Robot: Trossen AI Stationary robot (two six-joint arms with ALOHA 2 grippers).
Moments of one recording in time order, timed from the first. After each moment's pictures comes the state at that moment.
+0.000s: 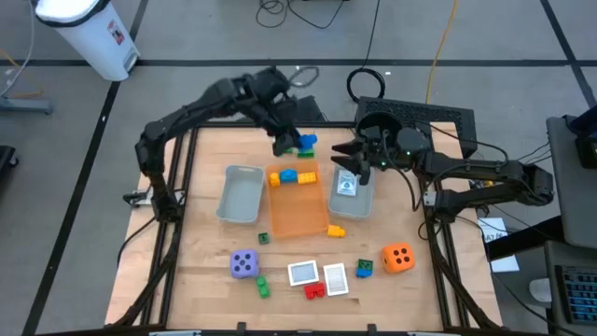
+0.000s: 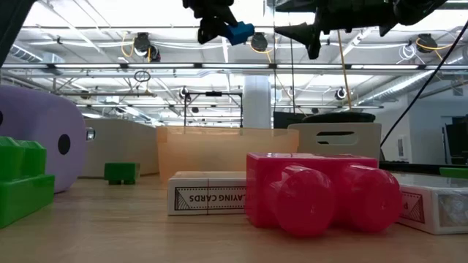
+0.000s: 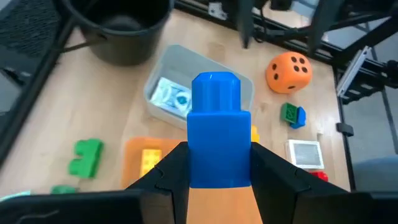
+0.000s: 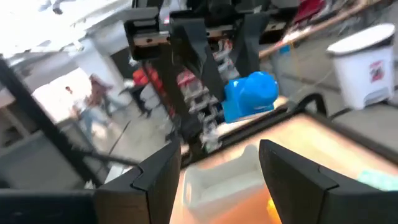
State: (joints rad) left arm 0.42 1.80 2.02 -1.07 0.44 0.02; right arm -0.32 1.07 0.71 0.39 -0.24 0.44
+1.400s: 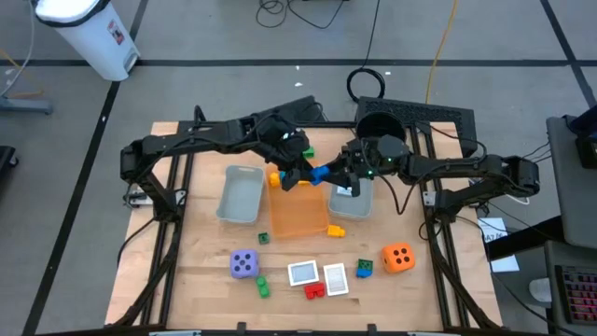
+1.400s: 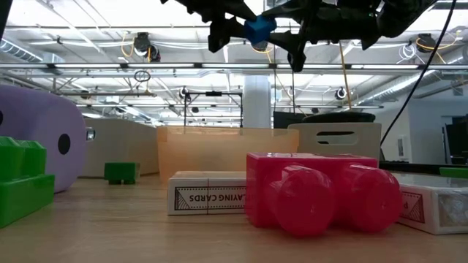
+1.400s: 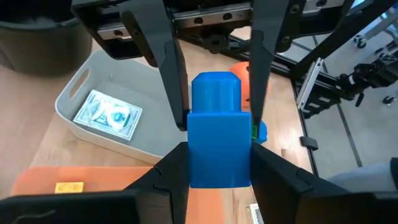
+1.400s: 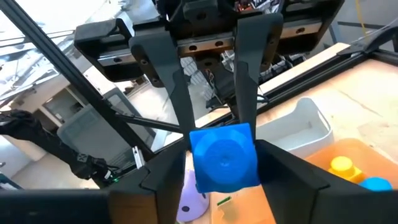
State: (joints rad) left arm 0.25 1.67 1.58 -0.56 0.45 -0.17; right arm -0.25 1.25 0.71 0.53 -0.39 0.56
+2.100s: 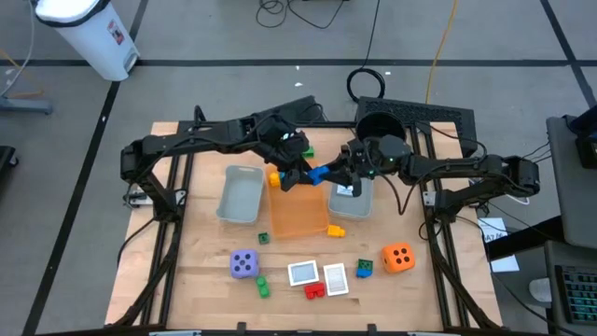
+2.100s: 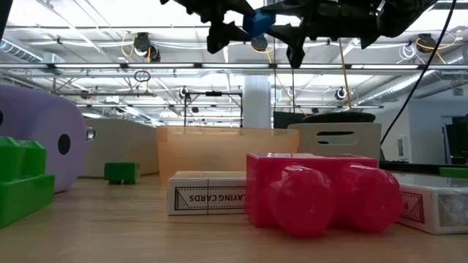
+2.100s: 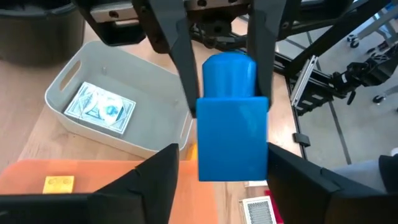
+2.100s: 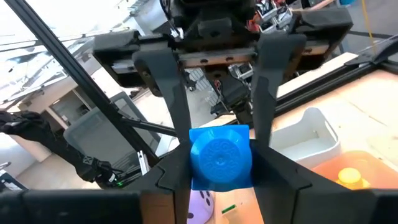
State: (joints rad) left arm 0.25 1.68 1.58 -0.58 0.47 -0.19; right arm -0.25 1.25 0.71 0.57 -0.40 0.56
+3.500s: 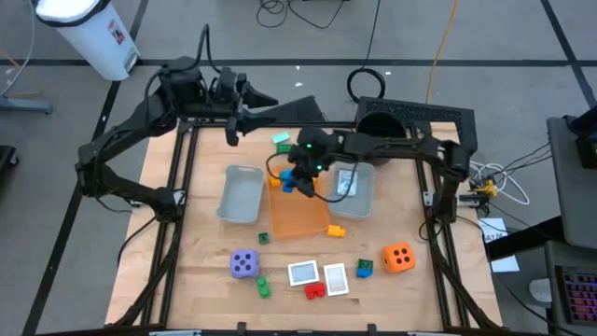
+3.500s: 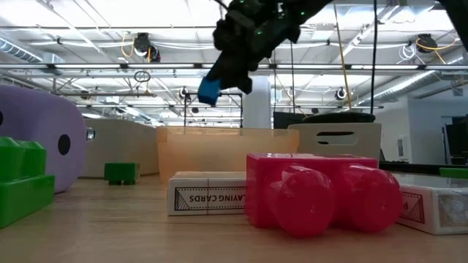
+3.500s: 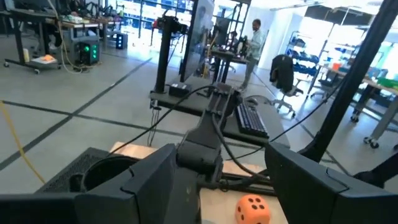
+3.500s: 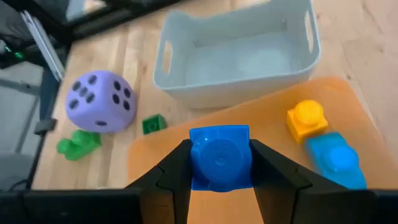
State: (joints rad) left arm 0.46 1.29 1.60 -0.35 0.50 -0.15; right arm -0.25 1.86 1.52 -0.41 -0.42 0.10
